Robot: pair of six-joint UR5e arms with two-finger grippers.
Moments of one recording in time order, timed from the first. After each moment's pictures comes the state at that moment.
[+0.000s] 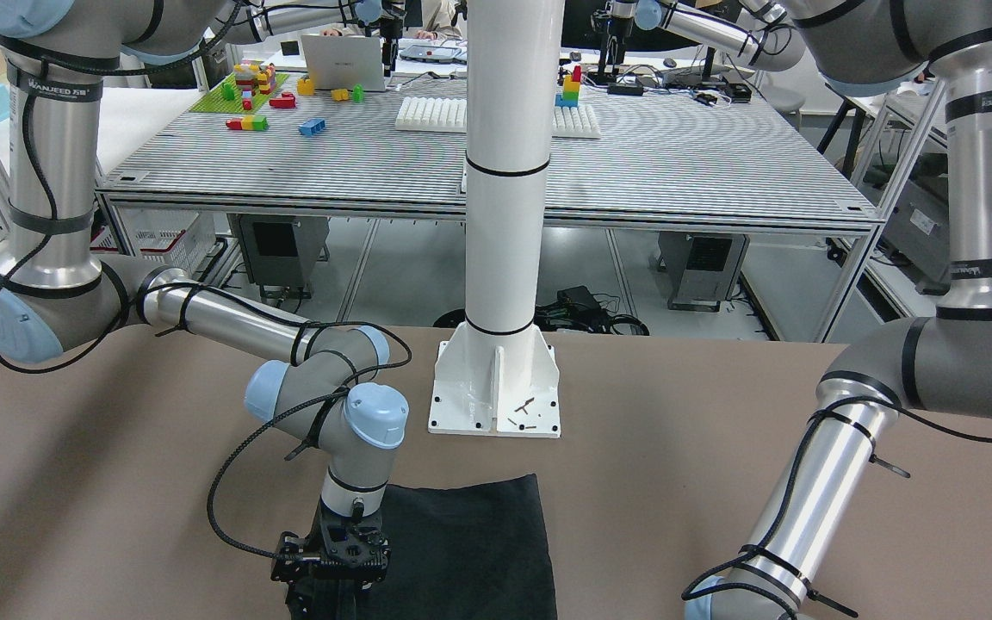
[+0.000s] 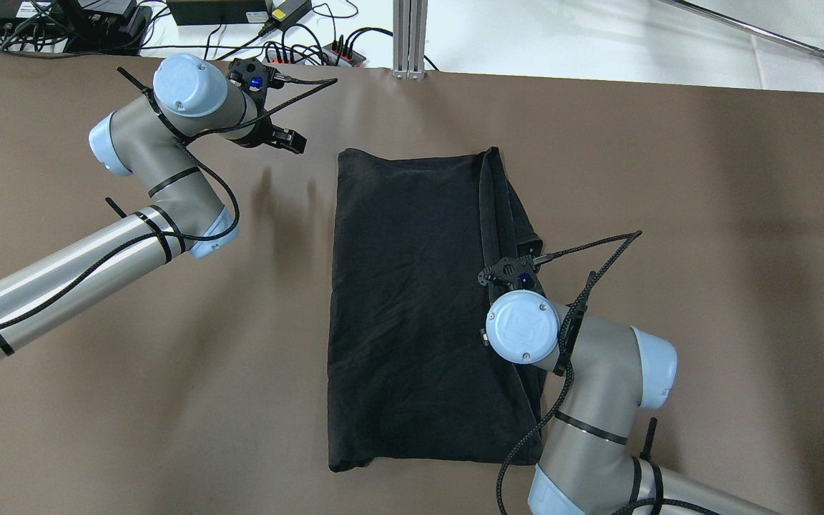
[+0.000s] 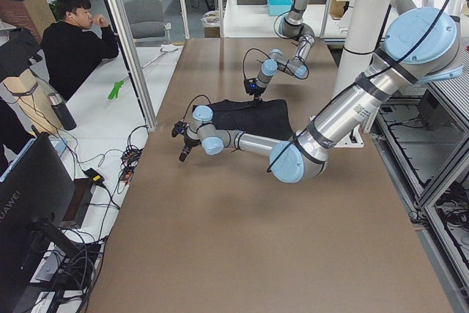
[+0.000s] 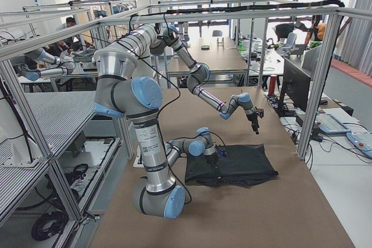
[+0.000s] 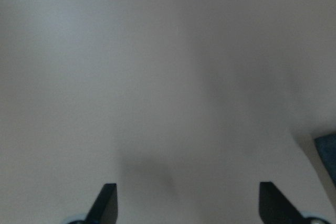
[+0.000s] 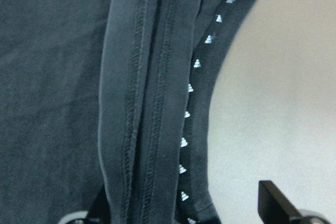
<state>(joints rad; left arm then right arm) -0.90 -2.45 -0.89 -2.33 -1.85 -0.77 0.48 -1.07 1.74 -1.67 1.50 0.95</state>
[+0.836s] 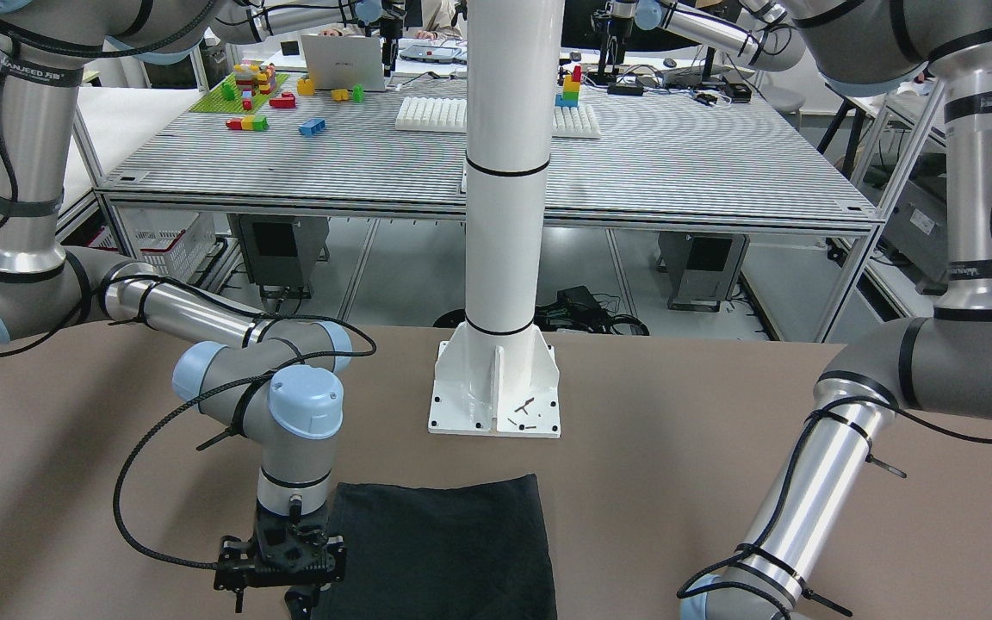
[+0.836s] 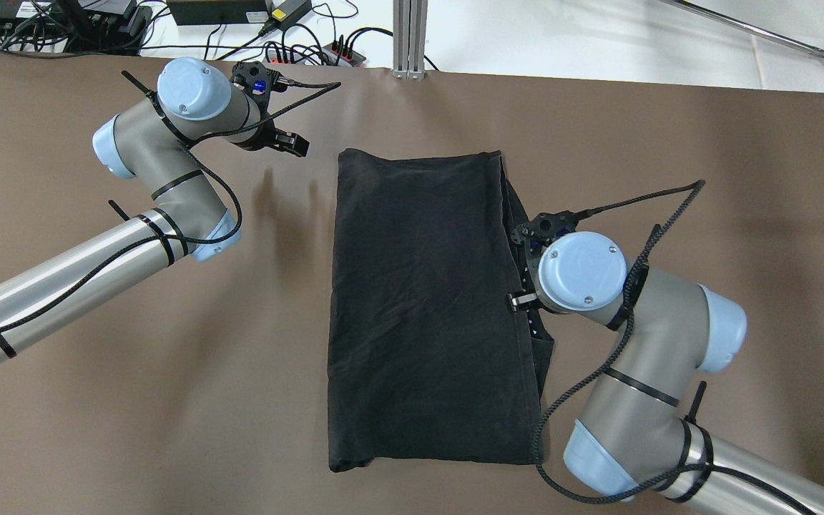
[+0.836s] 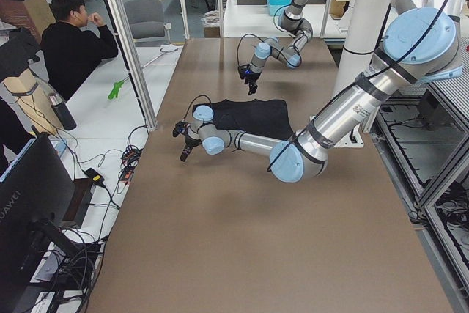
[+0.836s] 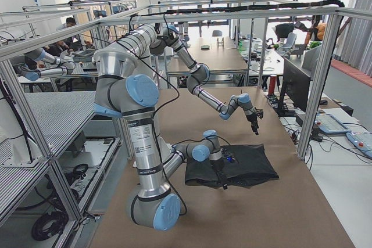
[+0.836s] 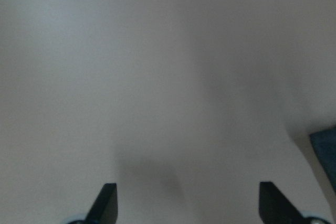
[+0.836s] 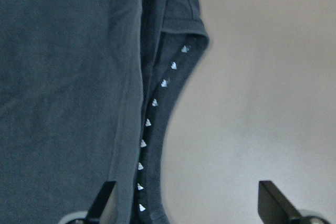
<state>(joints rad) -0.89 -2.45 -0.89 -2.33 -1.85 -0.77 0.60 -1.11 1.85 -1.67 1.62 0.84</state>
